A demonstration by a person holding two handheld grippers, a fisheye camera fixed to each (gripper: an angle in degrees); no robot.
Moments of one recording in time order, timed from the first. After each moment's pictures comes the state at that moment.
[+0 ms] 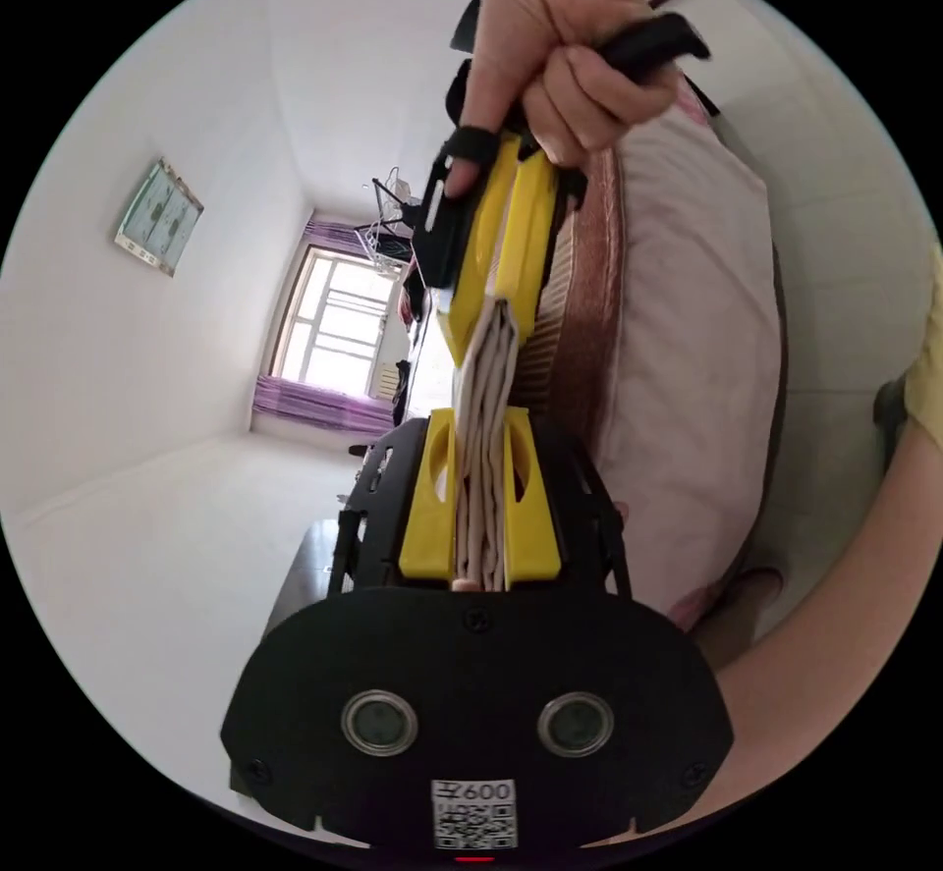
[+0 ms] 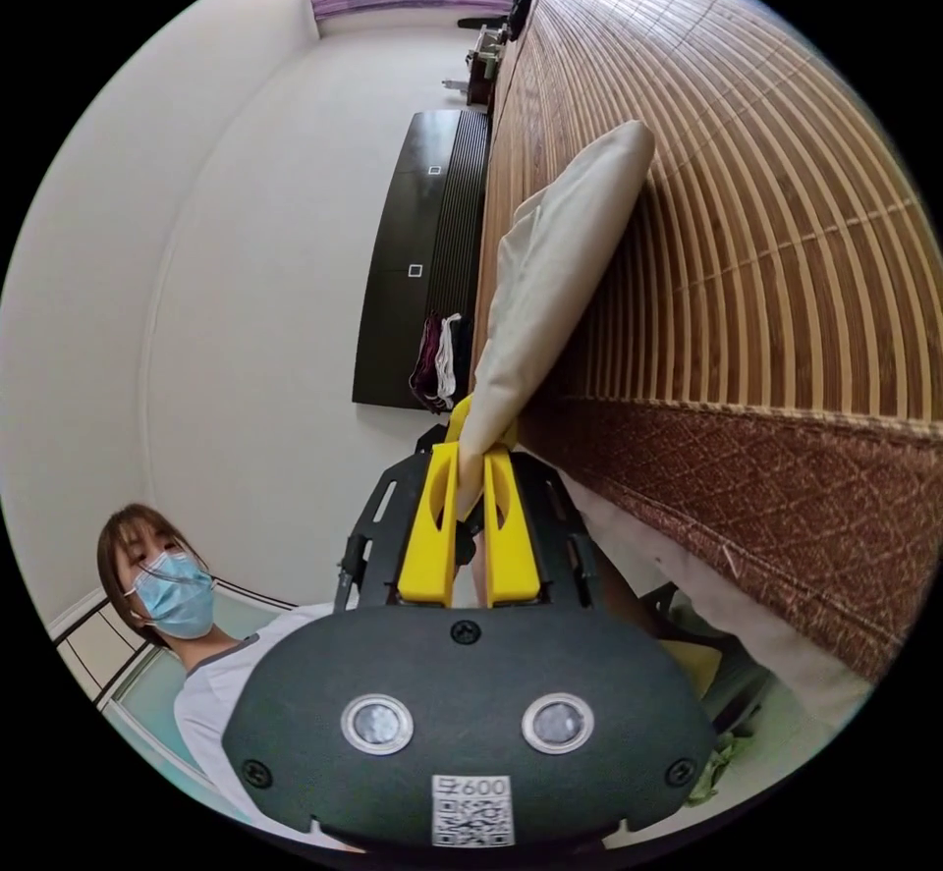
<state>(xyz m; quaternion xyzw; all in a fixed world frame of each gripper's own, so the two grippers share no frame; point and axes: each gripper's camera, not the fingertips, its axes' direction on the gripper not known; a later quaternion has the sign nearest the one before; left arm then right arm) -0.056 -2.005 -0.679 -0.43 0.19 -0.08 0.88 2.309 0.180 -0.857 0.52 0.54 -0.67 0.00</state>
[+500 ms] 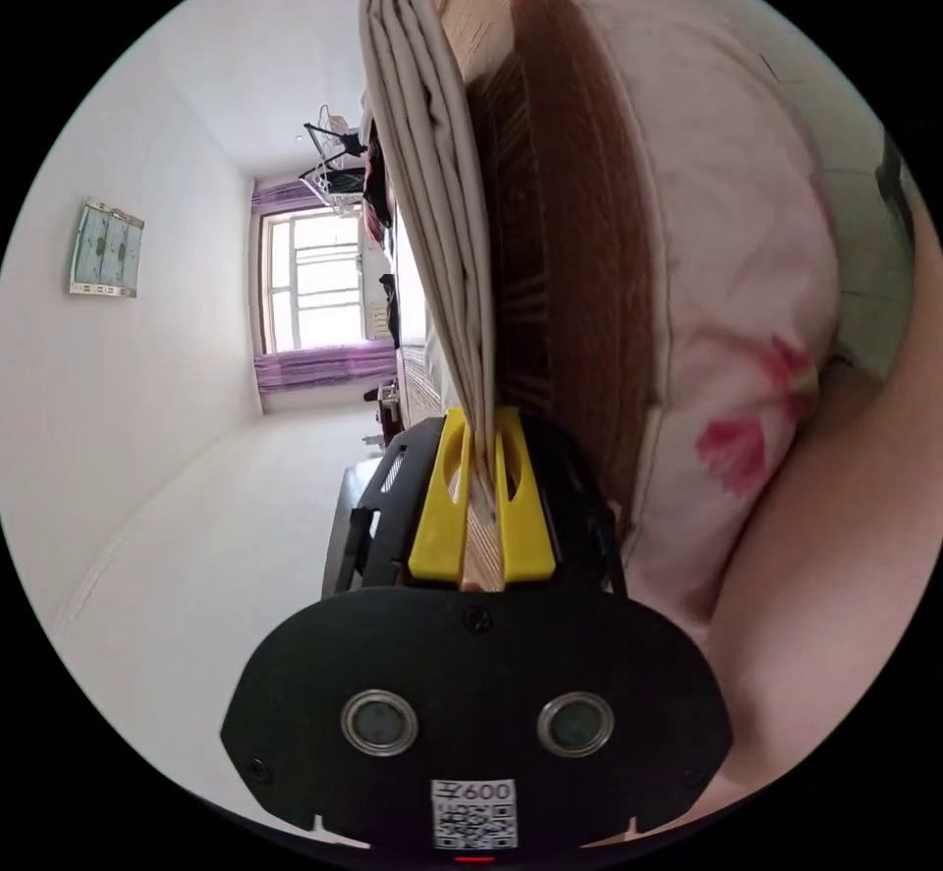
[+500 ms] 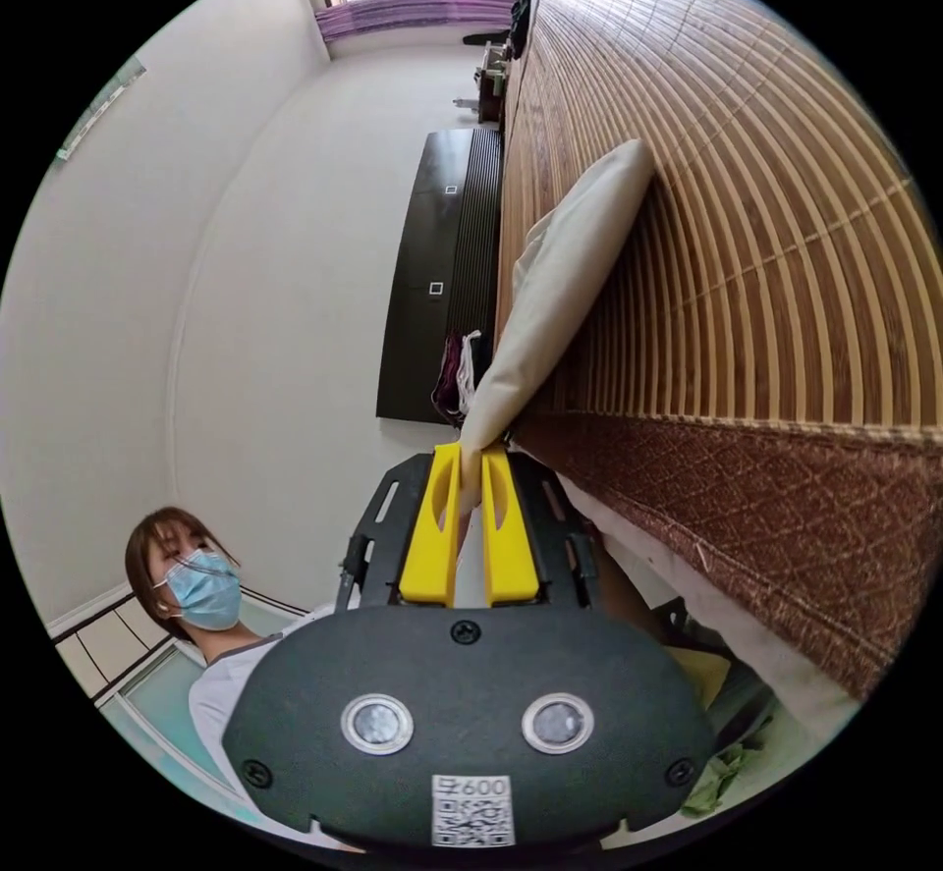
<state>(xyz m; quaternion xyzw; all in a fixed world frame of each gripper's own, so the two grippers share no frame) -0.111 -1.760 -0.792 -0.52 0.24 0.06 0.82 2.347 0.227 -0.853 0.50 0.52 -0.69 0.01</state>
